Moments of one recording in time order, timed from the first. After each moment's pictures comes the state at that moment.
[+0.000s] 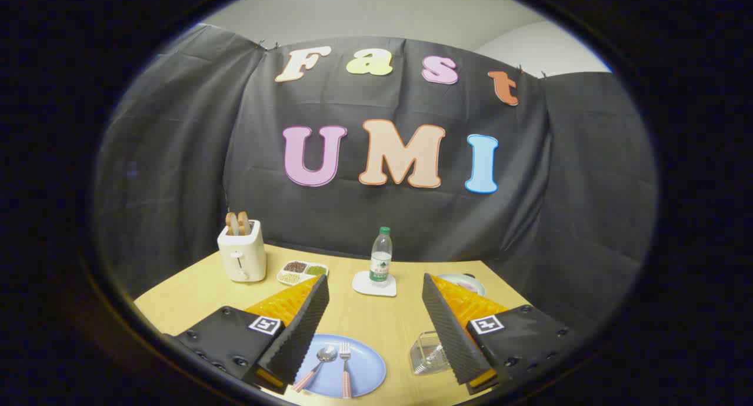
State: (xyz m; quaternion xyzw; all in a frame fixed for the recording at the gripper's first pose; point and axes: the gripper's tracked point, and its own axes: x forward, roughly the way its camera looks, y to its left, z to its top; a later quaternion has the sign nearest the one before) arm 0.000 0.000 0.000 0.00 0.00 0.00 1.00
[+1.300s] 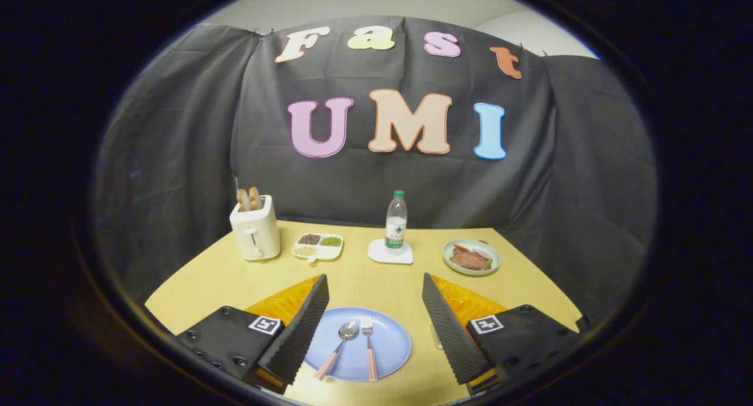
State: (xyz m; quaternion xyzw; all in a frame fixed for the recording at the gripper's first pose) arm -0.017 0.035 -0.071 0.02 0.09 0.02 1.00
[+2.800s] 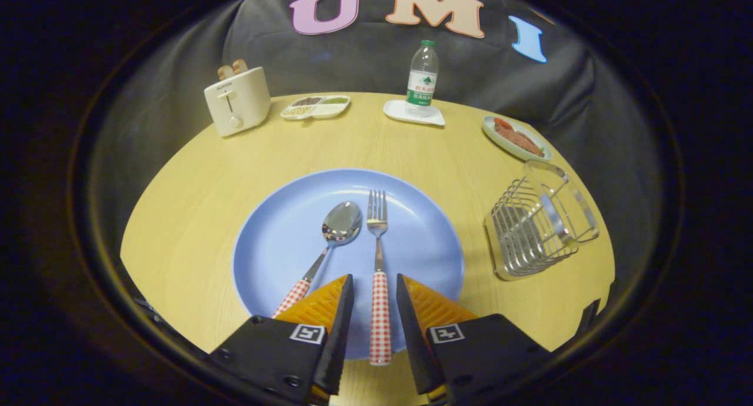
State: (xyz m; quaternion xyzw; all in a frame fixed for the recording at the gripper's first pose) arm 0.007 0.047 -0.297 -0.02 0.35 0.05 0.93
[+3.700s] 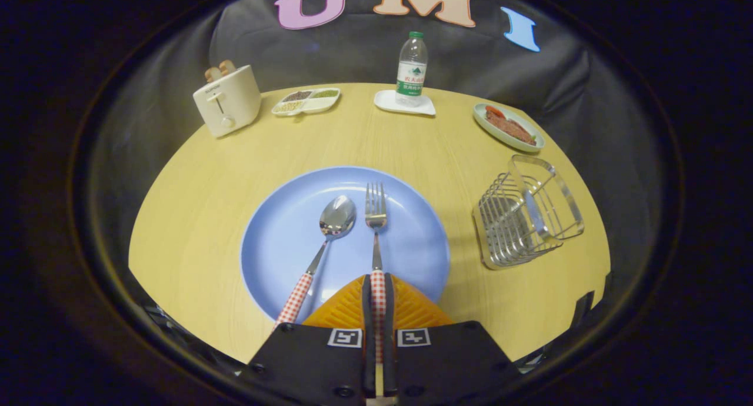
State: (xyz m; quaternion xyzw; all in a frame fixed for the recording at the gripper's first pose) arm -0.004 0.033 -0.270 -0.02 0.39 0.03 0.92
